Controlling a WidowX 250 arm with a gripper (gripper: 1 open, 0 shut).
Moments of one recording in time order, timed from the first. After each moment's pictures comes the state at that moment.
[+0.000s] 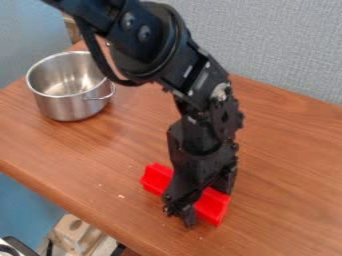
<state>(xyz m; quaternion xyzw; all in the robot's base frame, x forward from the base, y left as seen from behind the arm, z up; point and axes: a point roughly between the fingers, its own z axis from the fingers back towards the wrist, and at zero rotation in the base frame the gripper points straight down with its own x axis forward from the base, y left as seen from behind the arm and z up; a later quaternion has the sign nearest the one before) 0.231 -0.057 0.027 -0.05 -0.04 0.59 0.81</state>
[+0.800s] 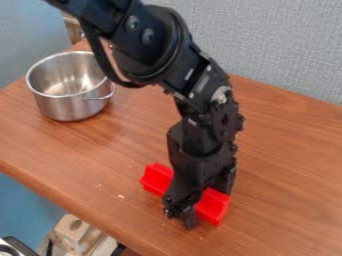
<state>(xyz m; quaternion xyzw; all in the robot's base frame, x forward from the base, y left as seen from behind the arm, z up) 0.231 -0.057 0.024 -0.04 -0.04 0.59 0.80</state>
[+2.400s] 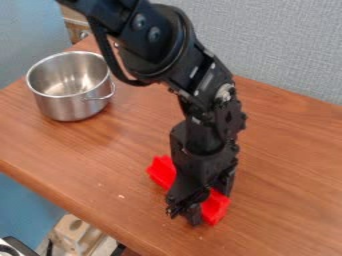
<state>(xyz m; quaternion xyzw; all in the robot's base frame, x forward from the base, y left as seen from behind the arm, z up) 0.234 -0.059 0.022 -0.04 -0.03 0.60 0.80</state>
